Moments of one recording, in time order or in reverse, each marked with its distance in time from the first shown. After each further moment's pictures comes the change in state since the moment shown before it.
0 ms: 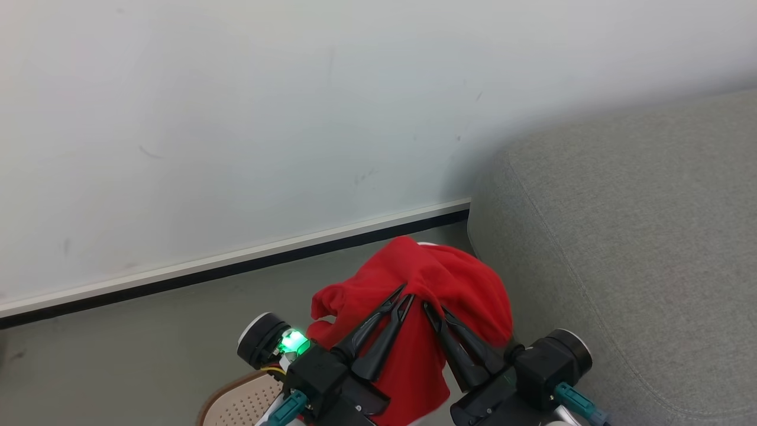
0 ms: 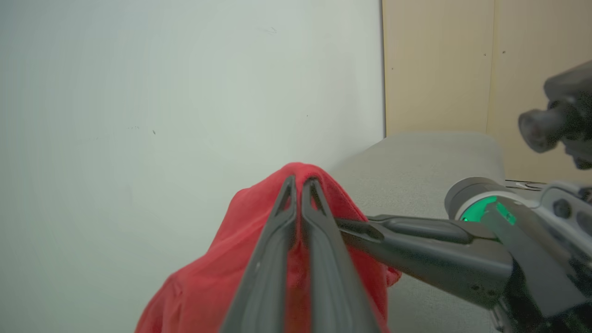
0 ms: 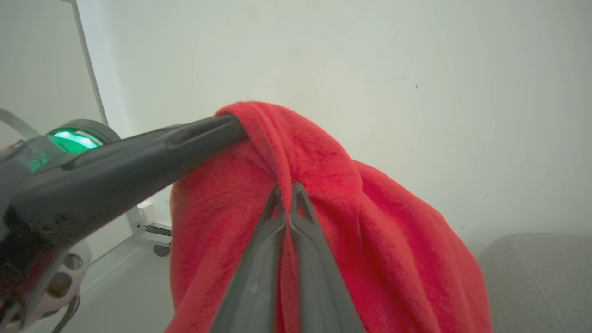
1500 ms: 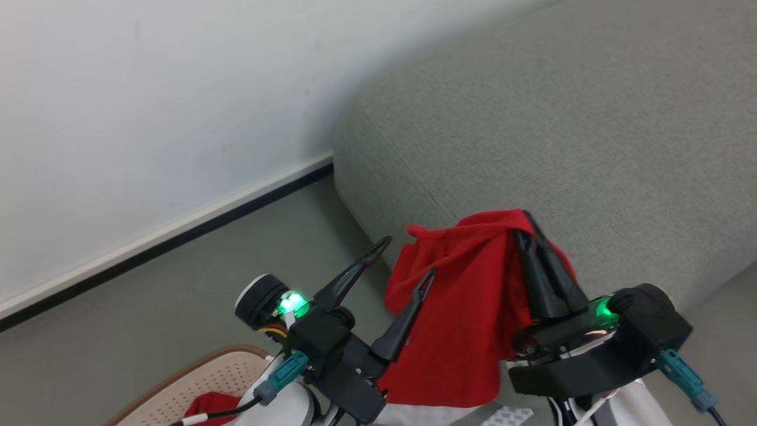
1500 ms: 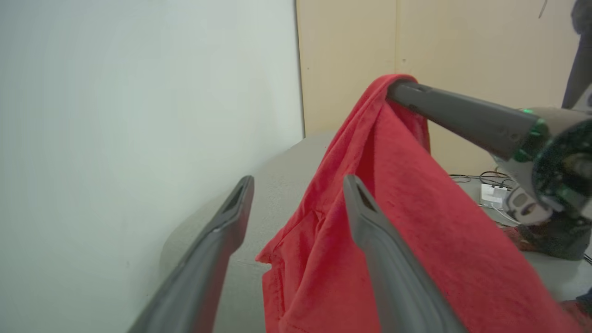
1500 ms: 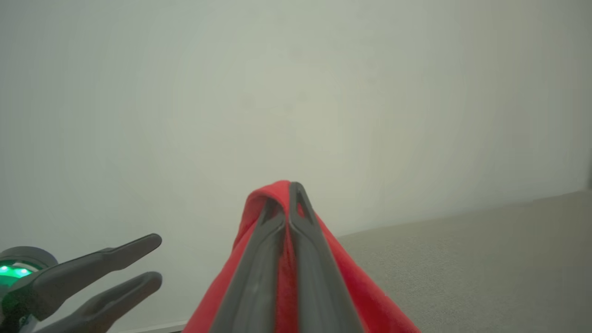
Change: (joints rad) left arm -0.111 0.025 -0.028 0.020 -0.038 0.007 0.031; right arm 0.008 0.059 -0.272 -0.202 -0.021 0.000 0.000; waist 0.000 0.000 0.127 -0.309
